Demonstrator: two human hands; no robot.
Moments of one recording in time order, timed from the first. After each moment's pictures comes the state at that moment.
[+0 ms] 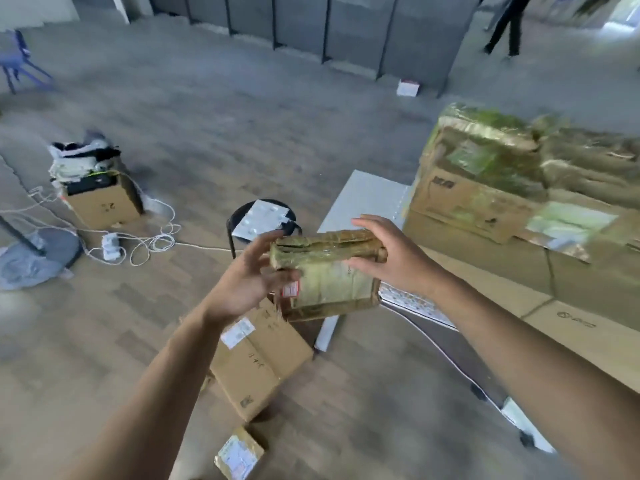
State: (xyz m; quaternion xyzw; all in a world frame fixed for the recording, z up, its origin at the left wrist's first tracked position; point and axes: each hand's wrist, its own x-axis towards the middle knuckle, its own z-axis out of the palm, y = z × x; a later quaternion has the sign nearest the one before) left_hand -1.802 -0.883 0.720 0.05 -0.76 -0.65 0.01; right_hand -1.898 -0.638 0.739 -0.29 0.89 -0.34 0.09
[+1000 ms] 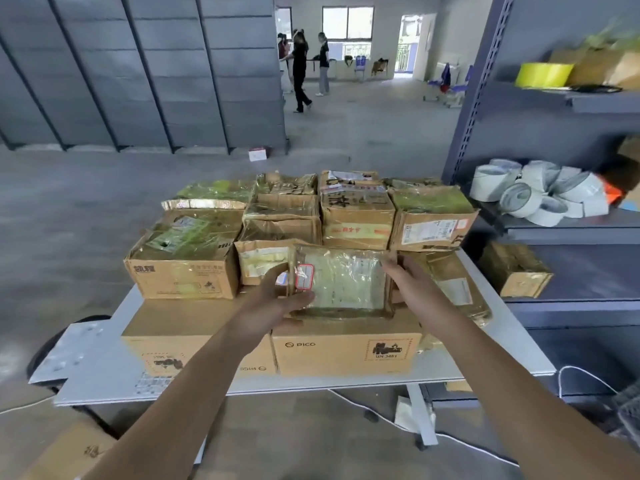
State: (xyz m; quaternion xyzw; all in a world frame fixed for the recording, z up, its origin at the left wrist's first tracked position) left_hand -1.902 -0.366 0.800 -0.06 -0.71 -0.67 -0.20; right_hand -1.868 -0.114 0.802 0.18 0.79 -0.59 0.01
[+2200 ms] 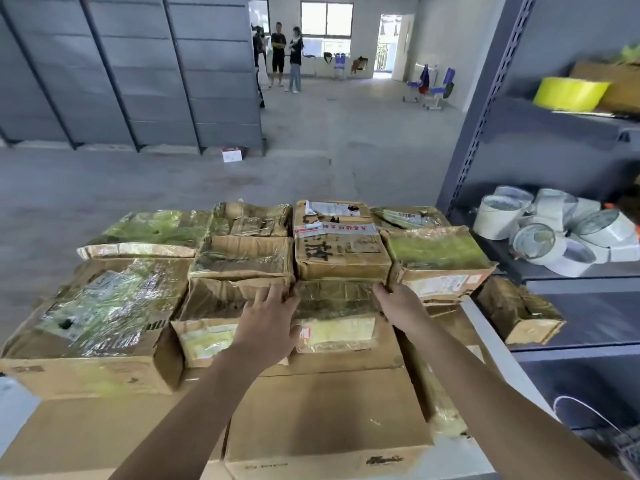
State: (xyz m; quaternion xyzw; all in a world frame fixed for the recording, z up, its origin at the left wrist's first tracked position) left_hand -2.081 -0.283 0.768 -0.25 -0.97 -0.04 0.04; right_hand -2.058 -0.046 0.769 0.24 0.88 -0.41 0.02
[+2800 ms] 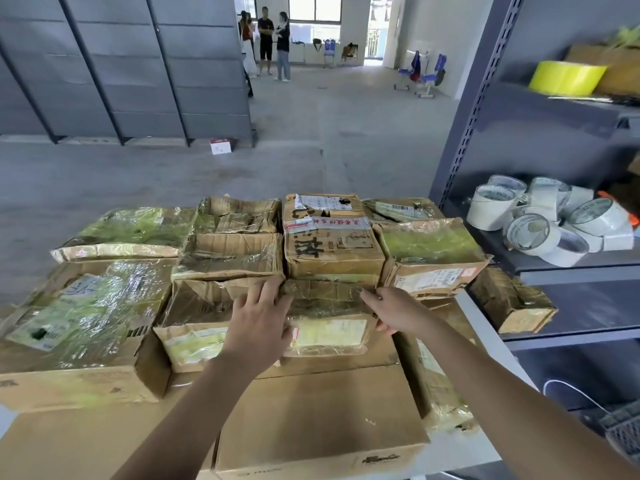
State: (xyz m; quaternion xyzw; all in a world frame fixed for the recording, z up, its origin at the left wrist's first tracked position) left_hand -2.092 -0.282 0.751 -0.28 -0.95 -0.01 0.13; right_hand -2.059 -0.033 0.766 0.16 0.91 -0.35 0.14
